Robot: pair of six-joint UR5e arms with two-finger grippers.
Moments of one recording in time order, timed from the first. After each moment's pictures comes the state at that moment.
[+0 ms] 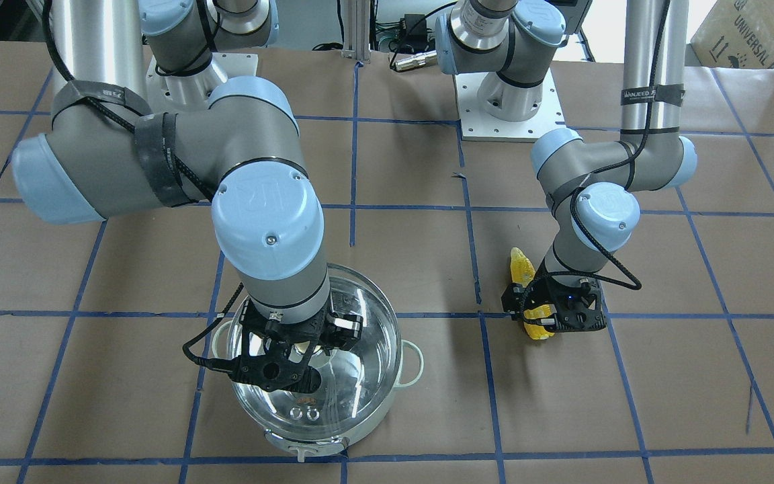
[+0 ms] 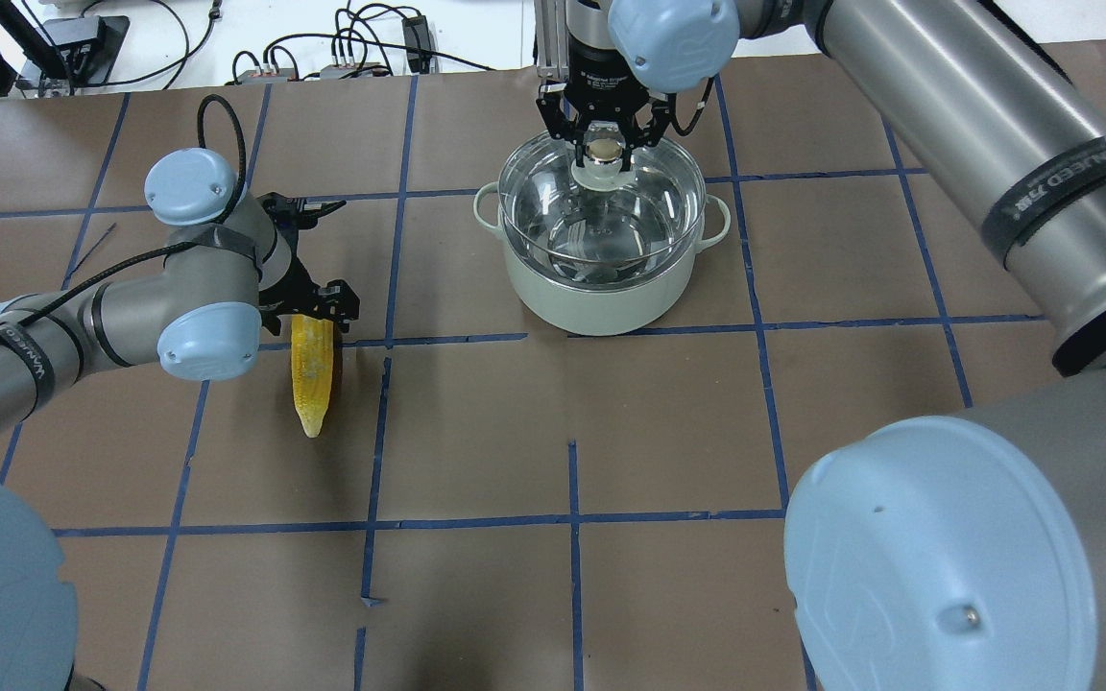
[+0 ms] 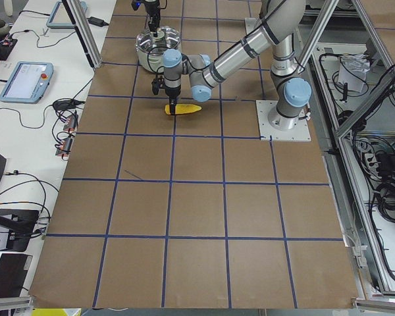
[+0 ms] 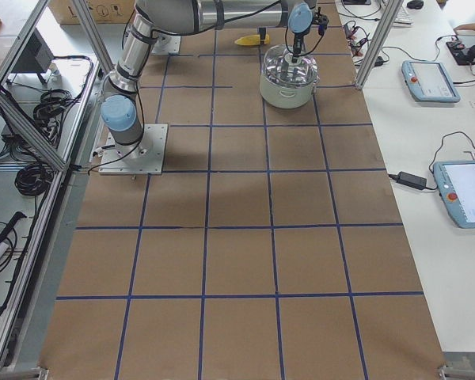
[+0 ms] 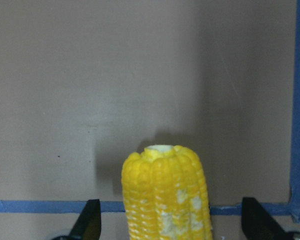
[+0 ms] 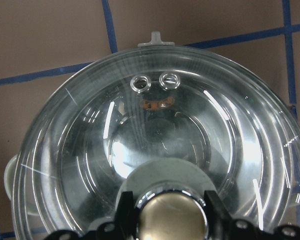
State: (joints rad) left arm -1.43 -1.95 -1.97 -0.74 1.61 0.11; right arm 1.83 -0.97 1.04 -1.66 -1.56 0.41
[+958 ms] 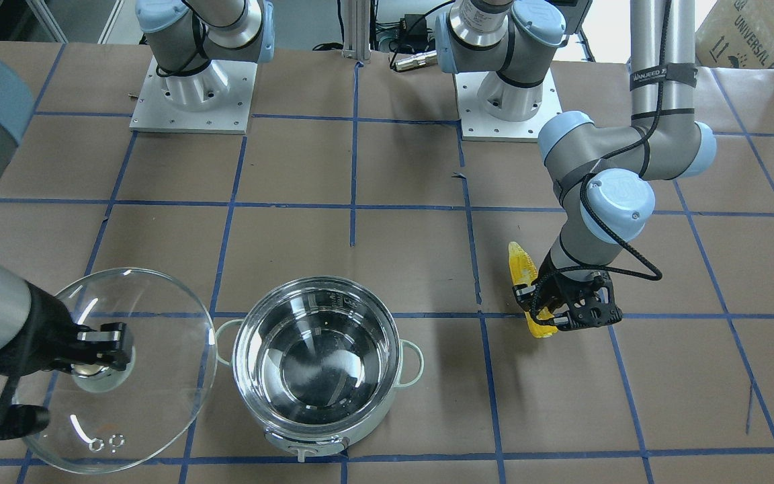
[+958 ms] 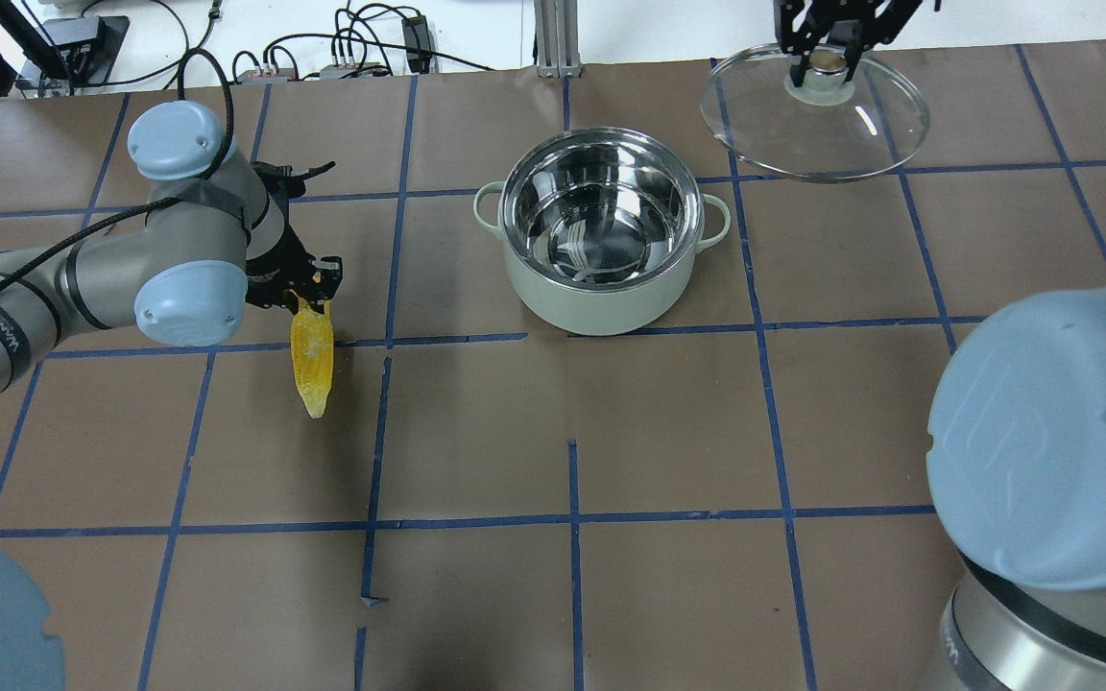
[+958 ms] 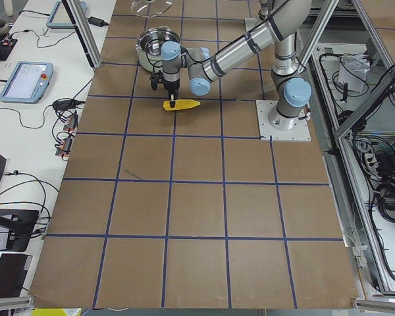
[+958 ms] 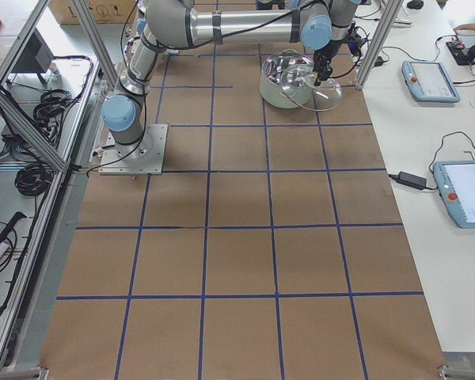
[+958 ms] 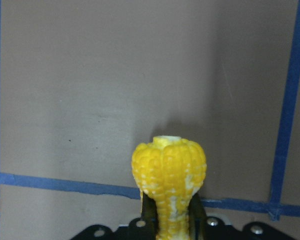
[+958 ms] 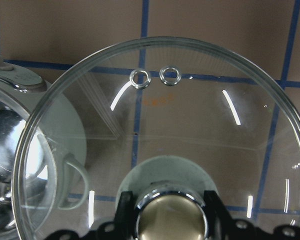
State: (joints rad) left arm -1.46 -1.90 -1.86 -0.93 1.62 -0.03; right arm 1.49 -0.99 0.93 -1.44 -1.56 -0.18
